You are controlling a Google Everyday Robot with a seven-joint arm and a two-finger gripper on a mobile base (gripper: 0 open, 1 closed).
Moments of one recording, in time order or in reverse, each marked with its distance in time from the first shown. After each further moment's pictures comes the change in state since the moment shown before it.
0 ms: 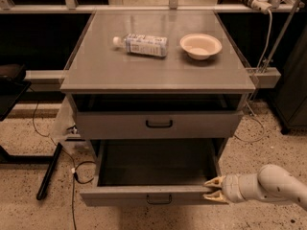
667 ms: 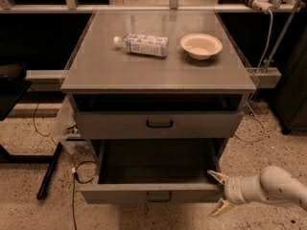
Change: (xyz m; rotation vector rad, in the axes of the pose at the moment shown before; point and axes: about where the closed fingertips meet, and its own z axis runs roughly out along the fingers) arm 0.008 0.005 0.002 -0.011 -0.005 0.024
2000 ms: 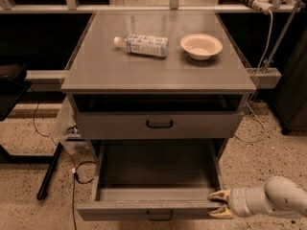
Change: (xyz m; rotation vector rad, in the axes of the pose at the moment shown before) arm 0.014 0.039 -0.006 -0.052 0.001 0.068
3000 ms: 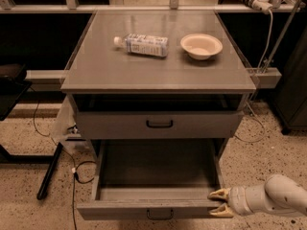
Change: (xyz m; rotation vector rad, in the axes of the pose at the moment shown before) arm -0.003 -0.001 -0.003 0.000 0.000 0.000
